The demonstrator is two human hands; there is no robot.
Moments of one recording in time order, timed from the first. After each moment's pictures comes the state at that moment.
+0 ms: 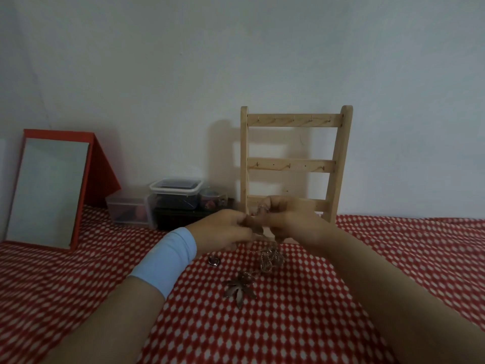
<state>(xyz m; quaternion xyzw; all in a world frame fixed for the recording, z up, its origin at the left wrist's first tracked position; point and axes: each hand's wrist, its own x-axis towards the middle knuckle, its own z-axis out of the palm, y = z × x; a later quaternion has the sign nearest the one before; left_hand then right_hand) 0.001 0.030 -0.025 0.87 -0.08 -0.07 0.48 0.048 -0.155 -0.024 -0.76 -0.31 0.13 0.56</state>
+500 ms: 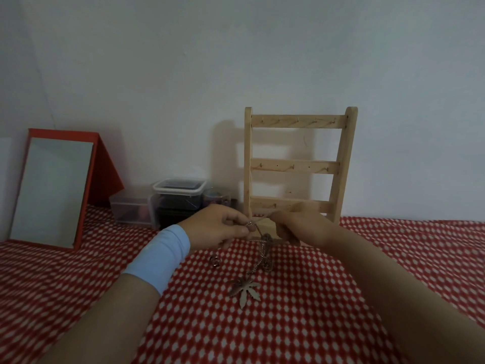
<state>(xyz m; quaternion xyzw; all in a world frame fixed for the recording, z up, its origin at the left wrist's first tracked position) -0.002 0.052 -0.022 0.89 -0.09 -0.03 0.44 0.047 -0.160 -0.019 -0.87 -0.25 0.07 0.41</state>
